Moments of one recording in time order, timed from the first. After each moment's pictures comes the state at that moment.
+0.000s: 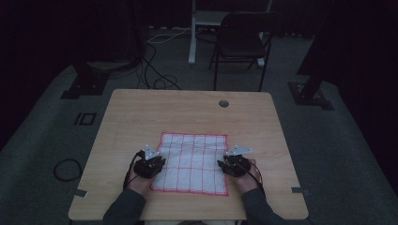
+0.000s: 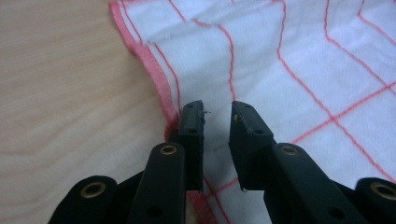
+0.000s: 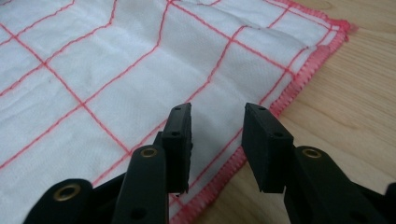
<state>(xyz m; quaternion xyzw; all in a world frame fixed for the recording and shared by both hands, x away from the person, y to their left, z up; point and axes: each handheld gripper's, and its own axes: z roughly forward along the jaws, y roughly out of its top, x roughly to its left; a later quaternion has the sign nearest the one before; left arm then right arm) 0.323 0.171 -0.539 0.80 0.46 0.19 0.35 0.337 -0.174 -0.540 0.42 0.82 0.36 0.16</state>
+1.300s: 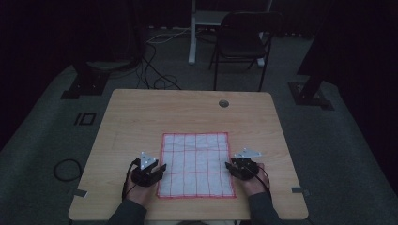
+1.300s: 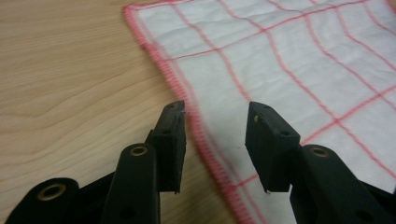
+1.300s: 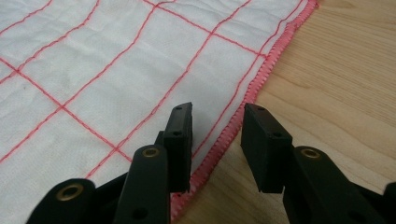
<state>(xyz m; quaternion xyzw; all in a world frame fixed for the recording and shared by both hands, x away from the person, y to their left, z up) 0.294 0.174 -0.536 0.76 0.48 0.20 0.38 0.326 -0.199 -0.542 0.43 0.81 0.35 0.17</state>
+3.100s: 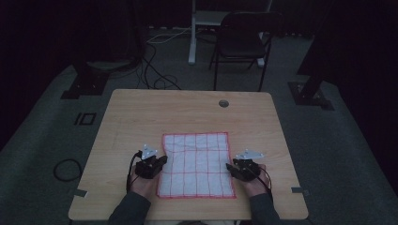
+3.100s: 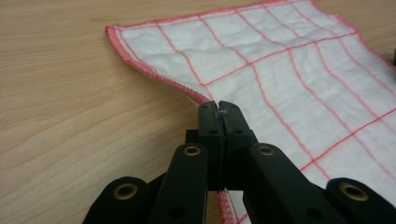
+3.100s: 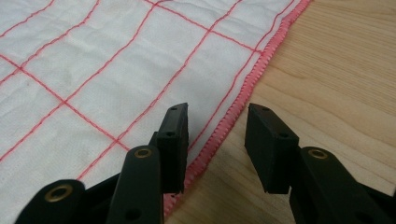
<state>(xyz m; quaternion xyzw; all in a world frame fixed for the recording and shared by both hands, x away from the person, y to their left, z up) 0.315 0.164 -0.521 0.76 0.48 0.16 0.41 0.322 -0.203 -0.542 0.44 0.81 0.36 0.17</state>
